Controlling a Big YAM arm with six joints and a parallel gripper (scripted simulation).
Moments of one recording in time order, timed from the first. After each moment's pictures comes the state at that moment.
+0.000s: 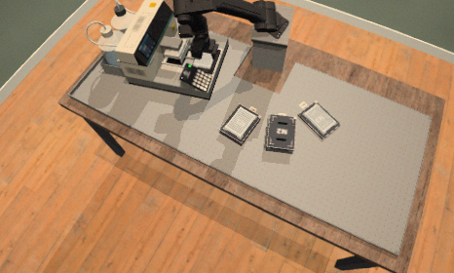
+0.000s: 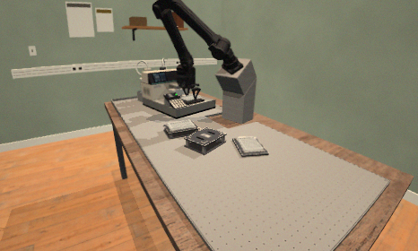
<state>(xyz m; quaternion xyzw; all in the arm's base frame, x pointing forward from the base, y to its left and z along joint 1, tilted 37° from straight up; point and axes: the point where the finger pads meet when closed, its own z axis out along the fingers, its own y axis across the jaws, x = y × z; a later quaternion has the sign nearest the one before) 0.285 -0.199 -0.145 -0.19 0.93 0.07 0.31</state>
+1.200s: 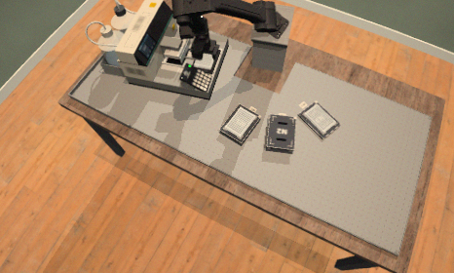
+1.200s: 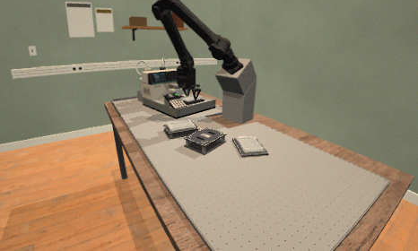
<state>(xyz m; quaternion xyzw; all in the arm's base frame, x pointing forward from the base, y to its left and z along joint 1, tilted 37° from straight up) 0.286 -0.195 -0.149 -0.19 0.93 0.07 0.31</state>
